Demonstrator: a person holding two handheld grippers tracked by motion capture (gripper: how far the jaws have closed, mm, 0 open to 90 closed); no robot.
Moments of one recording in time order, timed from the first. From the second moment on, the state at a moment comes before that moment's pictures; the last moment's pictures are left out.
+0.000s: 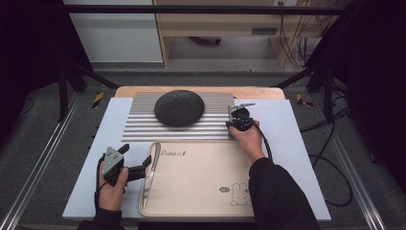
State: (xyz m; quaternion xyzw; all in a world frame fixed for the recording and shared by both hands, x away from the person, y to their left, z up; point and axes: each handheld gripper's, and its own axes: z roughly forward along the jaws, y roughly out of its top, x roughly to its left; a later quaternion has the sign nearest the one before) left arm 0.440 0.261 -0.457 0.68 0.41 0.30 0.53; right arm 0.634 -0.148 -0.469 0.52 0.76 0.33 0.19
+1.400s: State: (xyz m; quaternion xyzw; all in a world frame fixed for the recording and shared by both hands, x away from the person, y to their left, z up) left arm 0.441 0.261 -0.457 0.68 0.41 0.31 0.52; right arm 0.637 -0.155 -0.474 0.50 0.78 0.33 0.19
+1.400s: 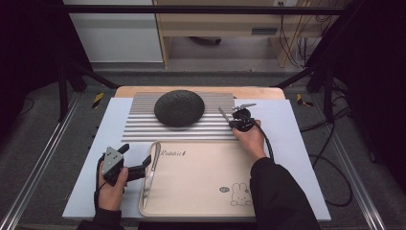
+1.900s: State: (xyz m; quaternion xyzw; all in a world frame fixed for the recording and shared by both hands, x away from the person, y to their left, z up) left arm 0.441 0.262 -0.457 0.69 0.41 0.30 0.52; right arm 0.640 -0.151 -0.477 0.52 0.76 0.34 0.20
